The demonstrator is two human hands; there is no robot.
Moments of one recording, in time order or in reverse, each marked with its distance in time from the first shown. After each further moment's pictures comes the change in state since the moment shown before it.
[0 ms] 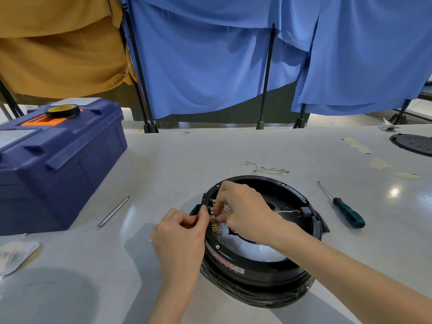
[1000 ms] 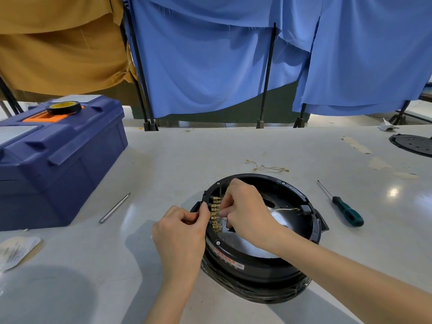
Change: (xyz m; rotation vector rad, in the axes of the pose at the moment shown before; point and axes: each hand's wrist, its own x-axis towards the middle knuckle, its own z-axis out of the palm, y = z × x) left_hand -0.001 0.003 -0.001 -0.006 -0.003 0.000; right_hand -0.008 -0.001 0.013 0.242 0.160 0.137
